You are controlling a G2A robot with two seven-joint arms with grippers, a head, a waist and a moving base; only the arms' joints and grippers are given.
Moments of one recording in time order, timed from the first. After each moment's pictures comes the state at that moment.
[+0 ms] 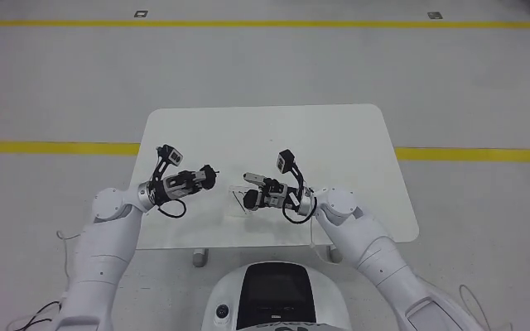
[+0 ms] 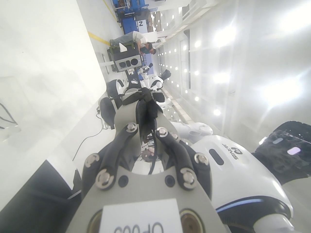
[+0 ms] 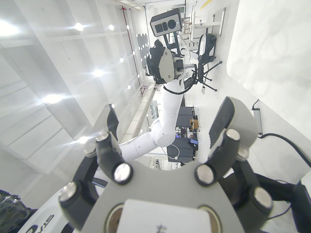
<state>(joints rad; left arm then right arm) 1.25 -1.14 -1.50 -1.15 -0.56 -0.34 -1.39 -1.16 -1.38 0.95 -1.20 0.47 -0.16 0.91</state>
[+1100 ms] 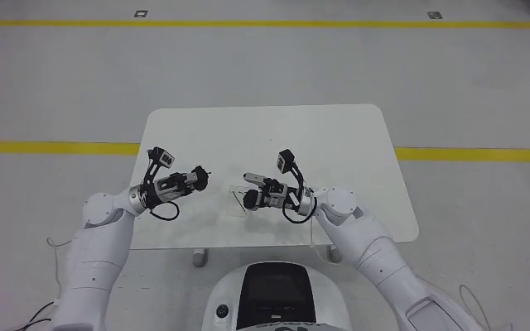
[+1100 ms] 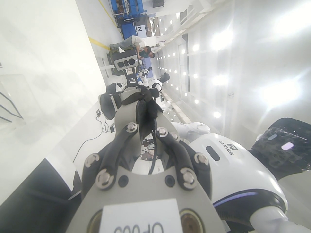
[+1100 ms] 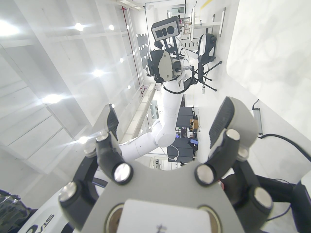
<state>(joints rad) 1.29 -1.13 -1.53 -1.18 -0.59 -0.34 -1.39 -1.16 -1.38 0.95 -1.20 0.47 -0.16 0.91</state>
